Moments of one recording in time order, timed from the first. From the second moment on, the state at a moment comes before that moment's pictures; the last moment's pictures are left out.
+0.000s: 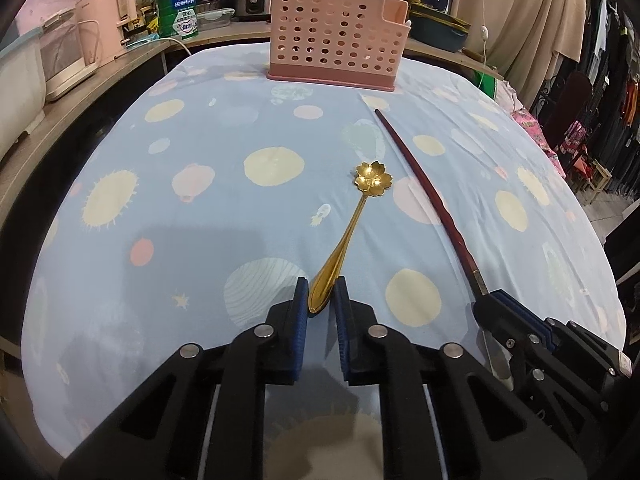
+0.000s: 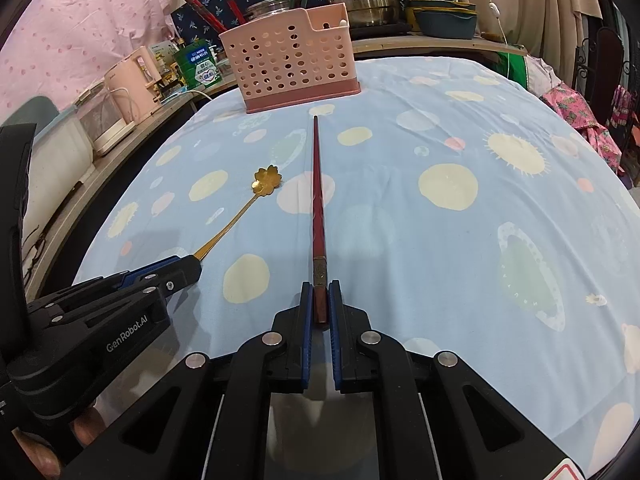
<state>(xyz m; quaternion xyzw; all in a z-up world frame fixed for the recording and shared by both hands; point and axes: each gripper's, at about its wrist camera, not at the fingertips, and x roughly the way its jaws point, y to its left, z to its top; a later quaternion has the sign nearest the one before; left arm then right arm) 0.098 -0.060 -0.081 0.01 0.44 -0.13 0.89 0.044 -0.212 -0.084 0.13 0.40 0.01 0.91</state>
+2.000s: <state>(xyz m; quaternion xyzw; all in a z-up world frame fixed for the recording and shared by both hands) 0.226 -0.040 0.171 -0.07 0.27 -0.19 0.94 0.147 -0.306 0.165 0.21 0.13 0.00 0.97</state>
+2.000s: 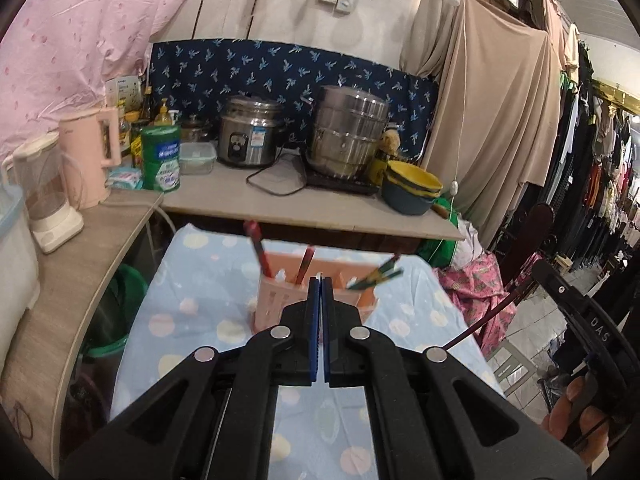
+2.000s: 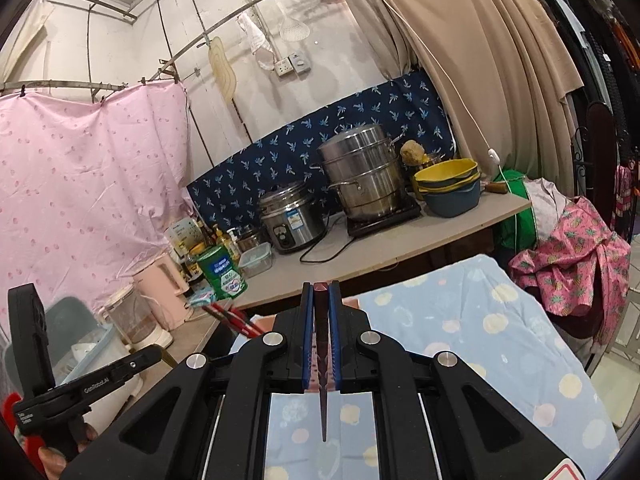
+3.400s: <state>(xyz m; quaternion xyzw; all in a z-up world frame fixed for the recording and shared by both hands) 0.359 -0.103 0.133 -0.04 0.29 -0.18 0.94 0.314 -0.301 0.136 0.15 0.19 -0.02 0.97</state>
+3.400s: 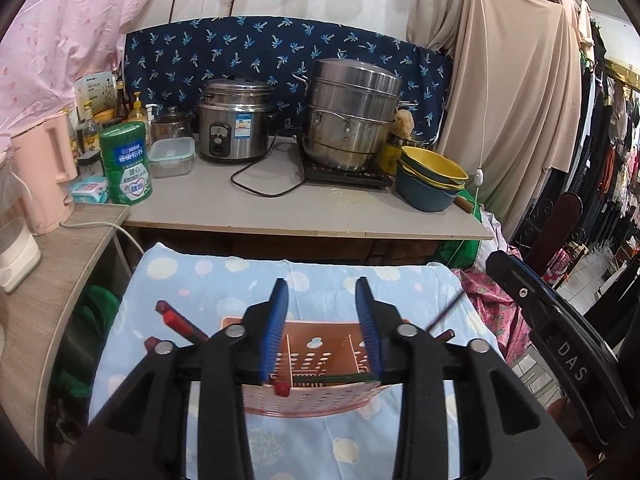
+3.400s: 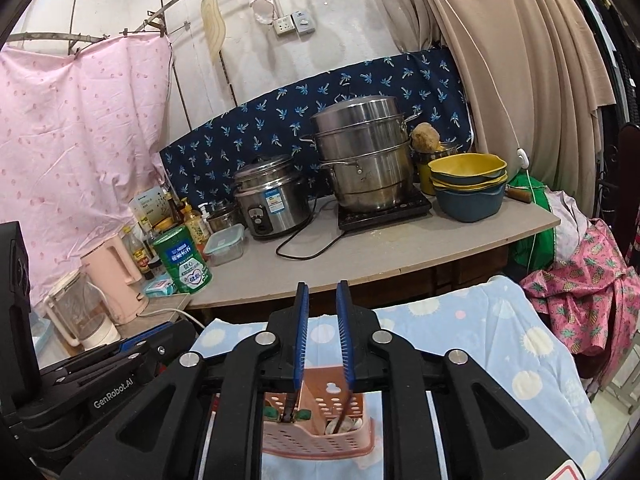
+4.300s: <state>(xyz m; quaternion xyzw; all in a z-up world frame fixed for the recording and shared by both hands) 0.251 -0.064 0.107 0.00 0.32 -0.10 0.94 0.200 -0.269 0.096 0.13 0.27 0.00 0.95</state>
